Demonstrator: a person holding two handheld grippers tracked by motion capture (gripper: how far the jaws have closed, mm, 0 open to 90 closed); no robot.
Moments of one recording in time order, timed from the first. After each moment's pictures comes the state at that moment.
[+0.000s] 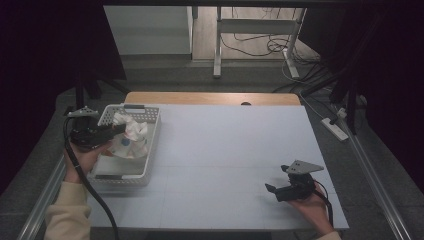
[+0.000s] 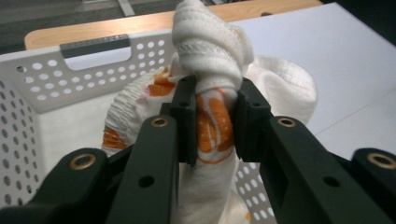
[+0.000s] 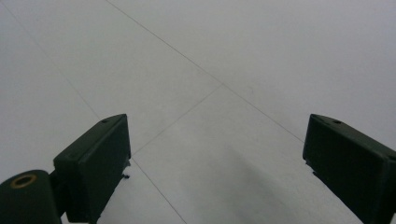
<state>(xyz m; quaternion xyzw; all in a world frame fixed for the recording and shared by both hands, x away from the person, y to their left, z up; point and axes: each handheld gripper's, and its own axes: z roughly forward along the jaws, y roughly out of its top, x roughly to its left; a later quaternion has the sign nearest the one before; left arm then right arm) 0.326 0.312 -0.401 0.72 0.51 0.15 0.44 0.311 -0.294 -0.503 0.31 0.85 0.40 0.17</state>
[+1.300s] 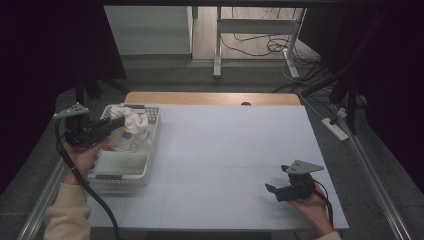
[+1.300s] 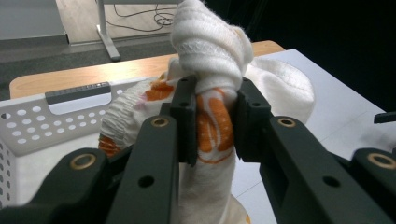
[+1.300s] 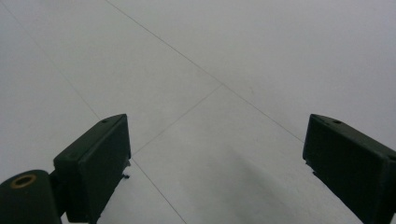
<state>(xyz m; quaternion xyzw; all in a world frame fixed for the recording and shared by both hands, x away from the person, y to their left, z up) 0.310 0.309 -0.381 0.70 0.48 0.18 0.51 0.310 -0.294 -0.503 0.31 0.85 0.40 0.17</state>
